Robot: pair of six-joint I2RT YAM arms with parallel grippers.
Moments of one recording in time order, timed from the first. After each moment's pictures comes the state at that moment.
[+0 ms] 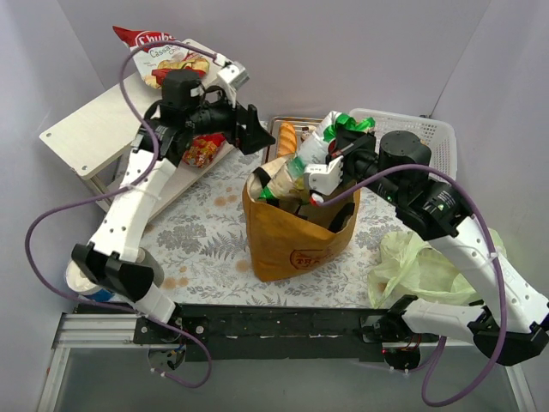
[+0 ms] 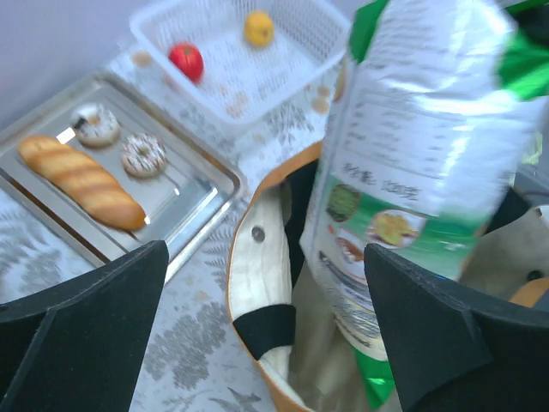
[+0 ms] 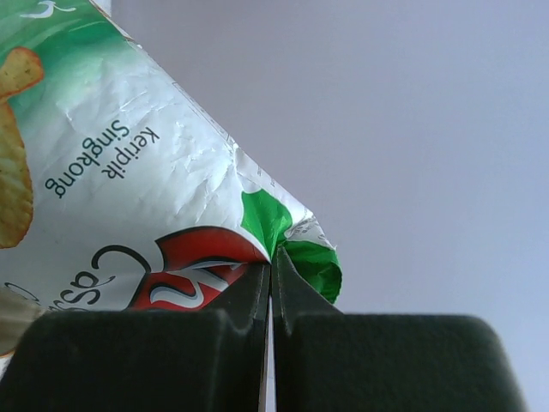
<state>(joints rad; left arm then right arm) -0.39 1.60 1.88 -0.66 0.70 0.02 0.78 1.10 1.47 -0.58 0.08 -1.51</state>
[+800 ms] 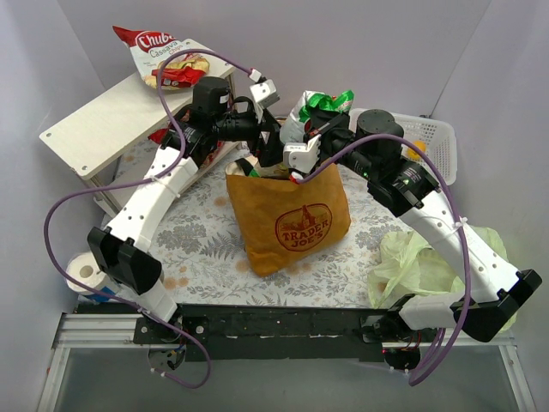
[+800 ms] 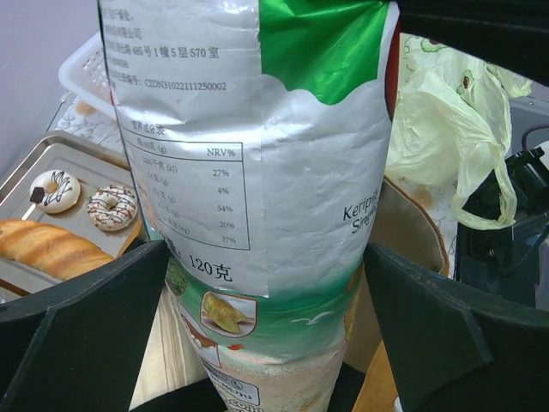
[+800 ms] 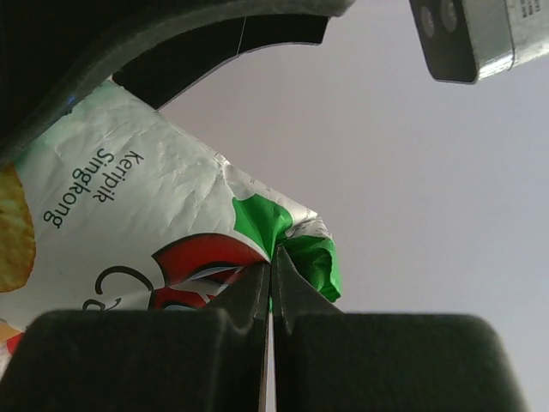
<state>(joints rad) -0.48 1.65 1.85 -0.56 0.79 0.19 0.73 1.29 1.53 -0.34 -0.07 -1.49</state>
